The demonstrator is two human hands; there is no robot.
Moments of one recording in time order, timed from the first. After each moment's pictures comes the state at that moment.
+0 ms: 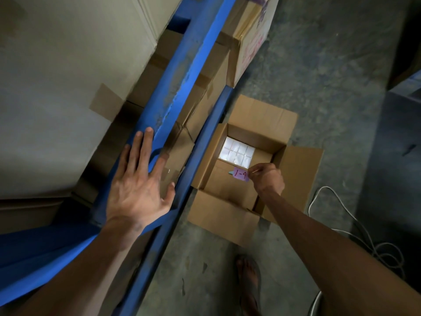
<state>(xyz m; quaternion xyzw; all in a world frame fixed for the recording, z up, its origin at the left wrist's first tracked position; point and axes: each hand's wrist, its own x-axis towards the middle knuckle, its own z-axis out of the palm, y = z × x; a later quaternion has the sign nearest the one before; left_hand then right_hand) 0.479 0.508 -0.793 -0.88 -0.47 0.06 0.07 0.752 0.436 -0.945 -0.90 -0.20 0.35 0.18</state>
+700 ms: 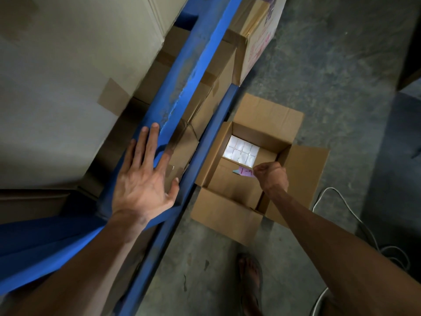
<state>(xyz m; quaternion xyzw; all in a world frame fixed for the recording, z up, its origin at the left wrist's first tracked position) 0.483 0.505 -0.787 -0.88 -0.47 0.06 0.07 0.760 0.435 -0.950 -0.88 -0.24 0.36 0.19</state>
